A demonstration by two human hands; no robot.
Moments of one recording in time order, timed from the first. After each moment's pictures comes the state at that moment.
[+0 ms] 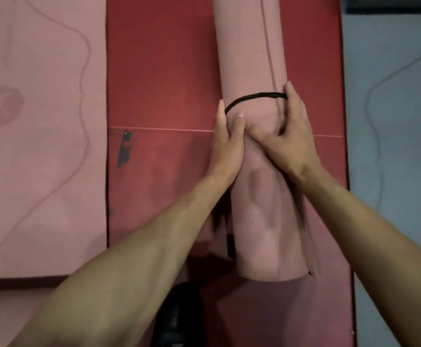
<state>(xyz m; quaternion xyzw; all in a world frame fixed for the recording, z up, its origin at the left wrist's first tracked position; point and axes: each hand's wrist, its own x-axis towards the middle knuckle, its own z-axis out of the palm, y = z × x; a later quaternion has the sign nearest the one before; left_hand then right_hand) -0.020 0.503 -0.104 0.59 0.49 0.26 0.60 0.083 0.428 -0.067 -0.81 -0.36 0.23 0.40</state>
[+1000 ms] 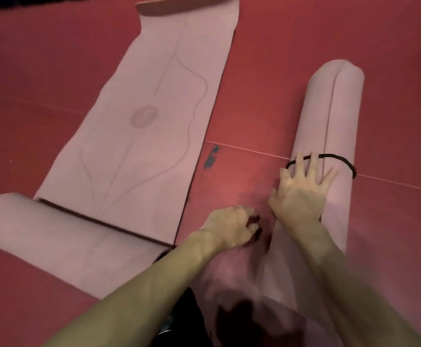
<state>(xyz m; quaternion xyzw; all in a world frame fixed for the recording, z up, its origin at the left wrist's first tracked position) -0.191 0.437 -0.059 0.84 0.45 -0.18 0.24 -0.027 0.424 -0.097 -0.83 -0.56 0.05 0.03</state>
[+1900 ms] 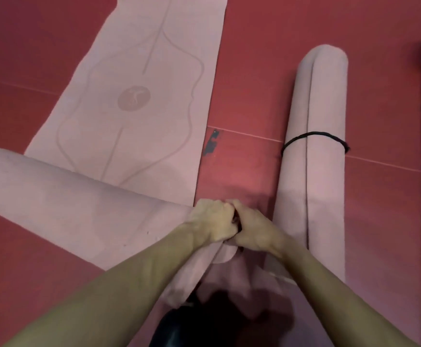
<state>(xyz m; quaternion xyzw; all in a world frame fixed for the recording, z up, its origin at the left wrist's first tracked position) -0.259 0.452 -0.087 0.88 0.40 -0.22 0.15 -0.136 0.391 -0.111 -0.65 -0.58 0.48 0.11</state>
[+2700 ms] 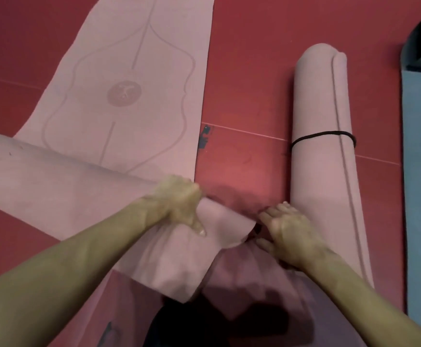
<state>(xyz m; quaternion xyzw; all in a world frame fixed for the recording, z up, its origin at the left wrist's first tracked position) -0.303 0.498 -0.051 0.90 0.31 -0.29 0.07 -0.076 0.333 -0.115 -0.66 -0.74 0.12 -0.08</state>
